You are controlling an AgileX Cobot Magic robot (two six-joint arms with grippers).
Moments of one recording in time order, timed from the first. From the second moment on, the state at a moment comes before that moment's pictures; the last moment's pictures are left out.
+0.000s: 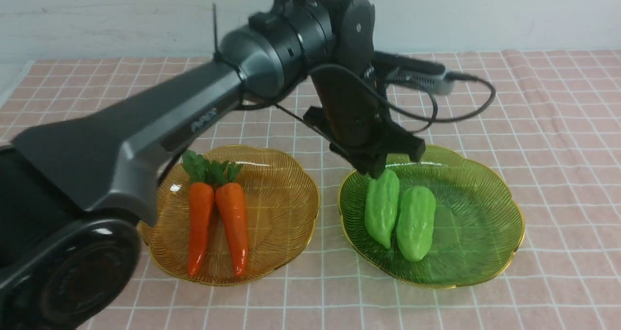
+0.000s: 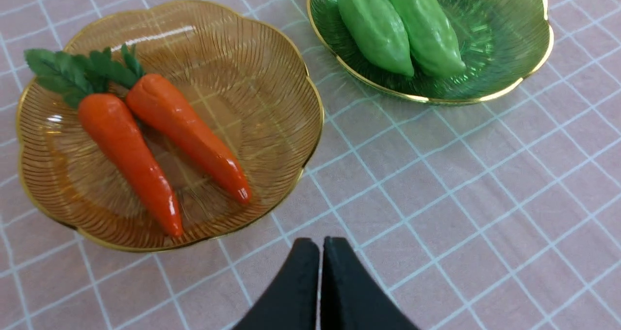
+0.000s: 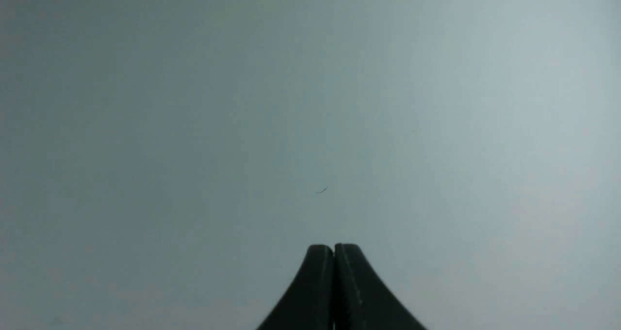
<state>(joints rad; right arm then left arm) 0.11 0.07 -0.52 0.28 0.16 -0.09 -0.74 0.70 -0.72 0.11 0.76 -0.28</state>
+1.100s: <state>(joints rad) 0.11 0.07 -0.52 0.28 0.18 -0.09 -0.74 0.09 -0.43 0.23 0.61 -0.33</state>
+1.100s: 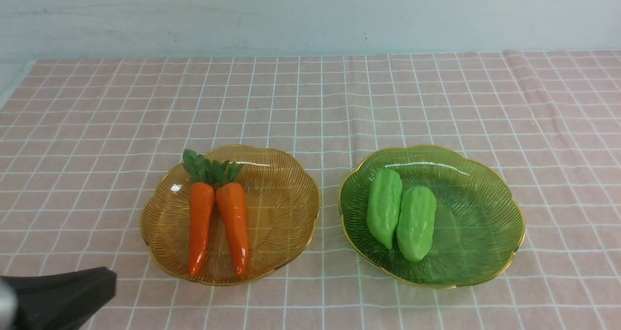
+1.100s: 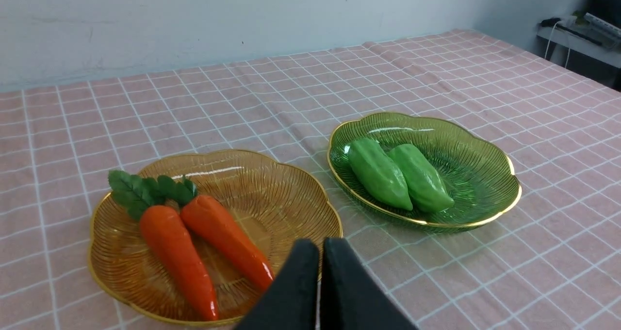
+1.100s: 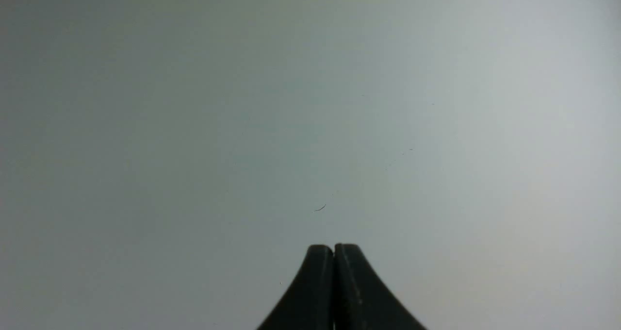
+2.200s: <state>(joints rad) 0.11 0.07 -0.52 0.28 0.20 -0.09 -0.14 -0.01 0.03 0.02 0.38 0.03</state>
